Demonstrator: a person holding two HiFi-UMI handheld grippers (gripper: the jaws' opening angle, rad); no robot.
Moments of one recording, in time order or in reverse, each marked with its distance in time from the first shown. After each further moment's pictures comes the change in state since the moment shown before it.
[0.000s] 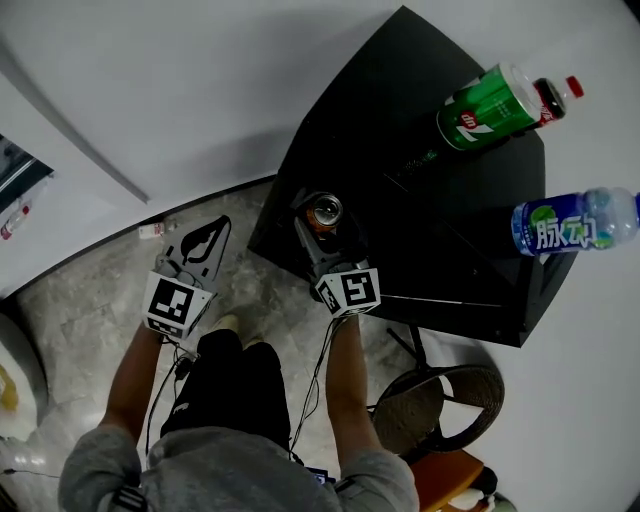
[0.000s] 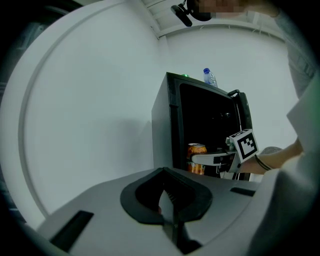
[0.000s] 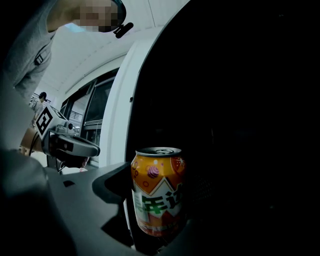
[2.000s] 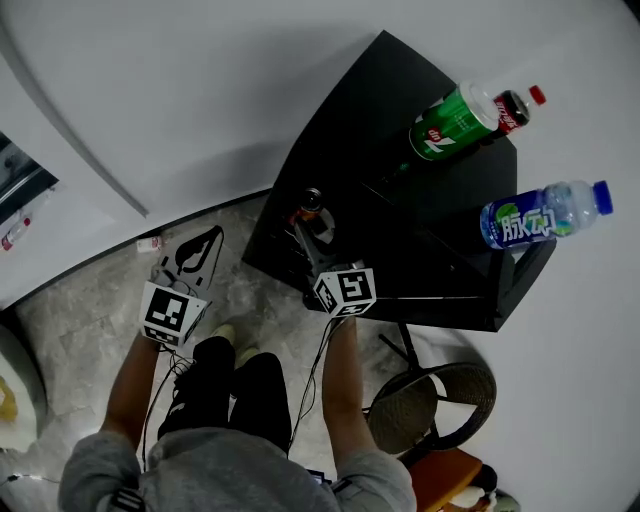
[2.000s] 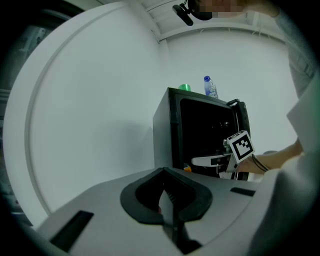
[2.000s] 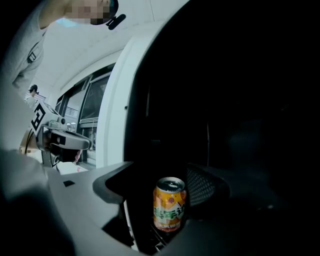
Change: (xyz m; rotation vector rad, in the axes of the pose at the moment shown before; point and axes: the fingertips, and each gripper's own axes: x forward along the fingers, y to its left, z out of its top) left arm -0.025 0.004 0.031 -0.002 -0.014 0.007; right arm -0.003 -0.007 0.024 0.001 0.066 -0.046
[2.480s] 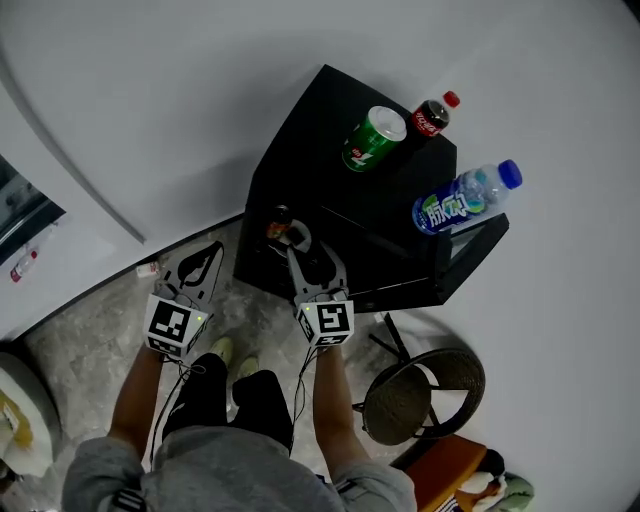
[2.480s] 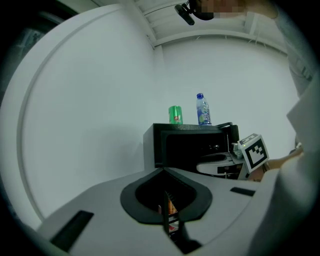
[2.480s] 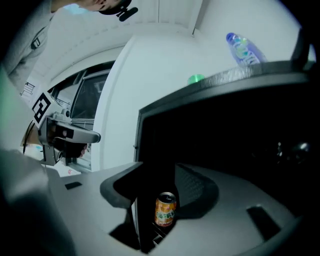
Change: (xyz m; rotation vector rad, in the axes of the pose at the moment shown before) left arm -0.025 -0.035 0.098 0.016 -0.036 -0.070; right arm -0.073 0.022 0.088 -0.040 0.024 -0.156
